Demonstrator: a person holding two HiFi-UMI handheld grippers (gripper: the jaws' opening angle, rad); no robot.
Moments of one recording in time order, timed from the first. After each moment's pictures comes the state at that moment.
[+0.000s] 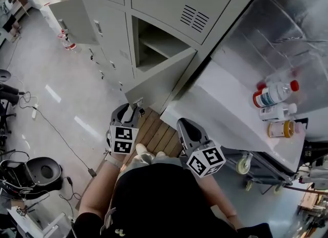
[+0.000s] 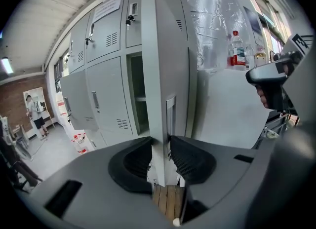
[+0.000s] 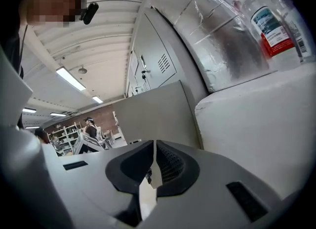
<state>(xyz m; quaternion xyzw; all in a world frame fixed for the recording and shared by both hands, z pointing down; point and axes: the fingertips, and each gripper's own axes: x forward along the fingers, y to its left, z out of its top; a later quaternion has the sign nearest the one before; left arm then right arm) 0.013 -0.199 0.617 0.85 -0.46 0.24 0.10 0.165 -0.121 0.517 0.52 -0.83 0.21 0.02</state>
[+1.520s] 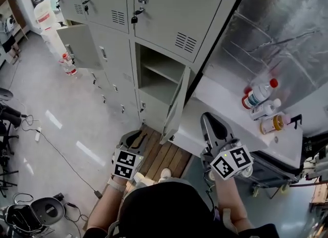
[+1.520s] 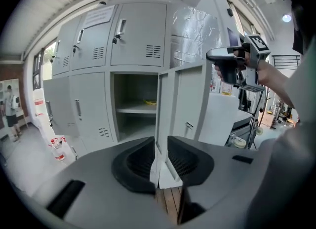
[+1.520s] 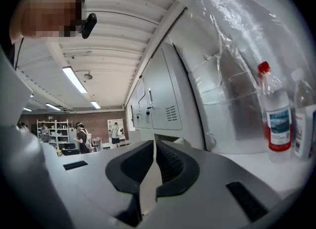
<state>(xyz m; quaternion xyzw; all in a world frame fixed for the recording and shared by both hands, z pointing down) 0.019 -0.121 0.549 0.91 -0.35 0.20 0.11 0.192 -0.113 0.353 0.57 -0.82 0.07 -0.02</state>
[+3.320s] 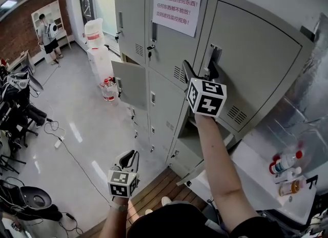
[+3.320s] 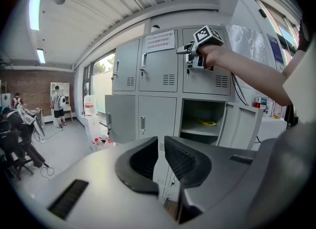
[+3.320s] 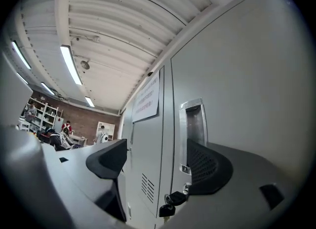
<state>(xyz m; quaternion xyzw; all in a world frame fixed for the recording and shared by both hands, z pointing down) -0.194 -0.231 0.462 0.80 -0.57 0.13 0.12 -0.007 -0.458 0.162 0.60 -0.80 -0.07 -0.02</state>
